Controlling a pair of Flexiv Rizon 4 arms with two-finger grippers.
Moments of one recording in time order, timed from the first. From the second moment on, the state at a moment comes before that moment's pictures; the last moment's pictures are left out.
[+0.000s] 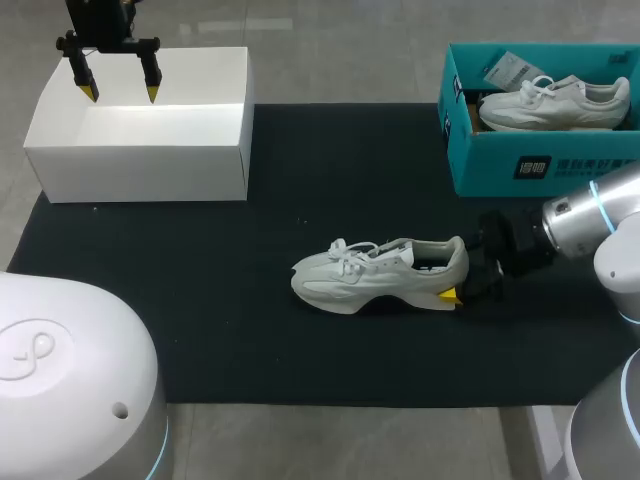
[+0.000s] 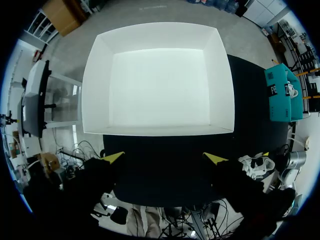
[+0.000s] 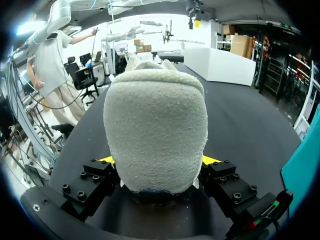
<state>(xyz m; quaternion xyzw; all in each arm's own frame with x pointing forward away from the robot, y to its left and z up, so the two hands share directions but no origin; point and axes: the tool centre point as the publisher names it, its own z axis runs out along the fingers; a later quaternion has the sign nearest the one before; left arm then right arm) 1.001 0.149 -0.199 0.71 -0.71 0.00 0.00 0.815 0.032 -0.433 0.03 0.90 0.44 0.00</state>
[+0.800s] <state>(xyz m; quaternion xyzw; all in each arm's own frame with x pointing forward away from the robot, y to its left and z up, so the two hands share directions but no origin) 0.916 0.071 -0.176 0.77 -0.64 -0.02 -0.01 0.815 0.033 -0.433 0.03 0.90 0.44 0.00</state>
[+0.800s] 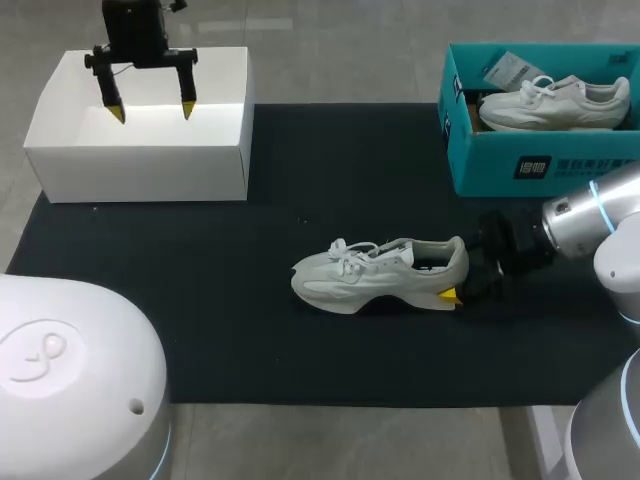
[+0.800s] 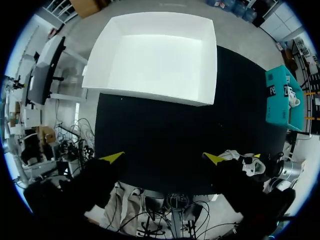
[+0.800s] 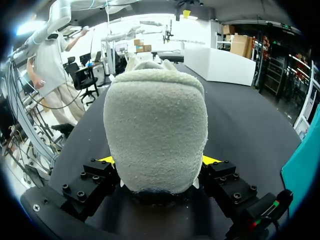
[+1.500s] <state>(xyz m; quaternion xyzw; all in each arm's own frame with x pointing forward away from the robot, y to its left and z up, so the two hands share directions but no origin) 0.842 -0.044 -0.217 0.77 -0.64 0.01 -0.01 0.815 0.033 -0.433 0.03 0.90 0.44 0.00</state>
